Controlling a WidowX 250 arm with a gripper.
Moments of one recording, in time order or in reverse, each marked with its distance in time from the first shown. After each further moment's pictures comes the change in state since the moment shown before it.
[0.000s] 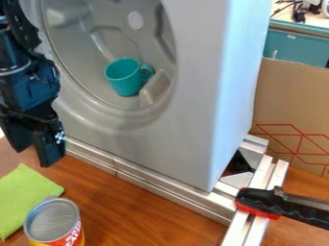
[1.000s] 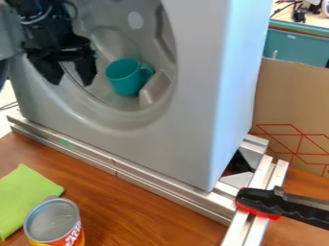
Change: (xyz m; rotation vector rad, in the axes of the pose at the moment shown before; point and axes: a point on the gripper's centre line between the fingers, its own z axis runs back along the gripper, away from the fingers) arm 0.110 0.053 0.028 -0.016 -0.358 0.357
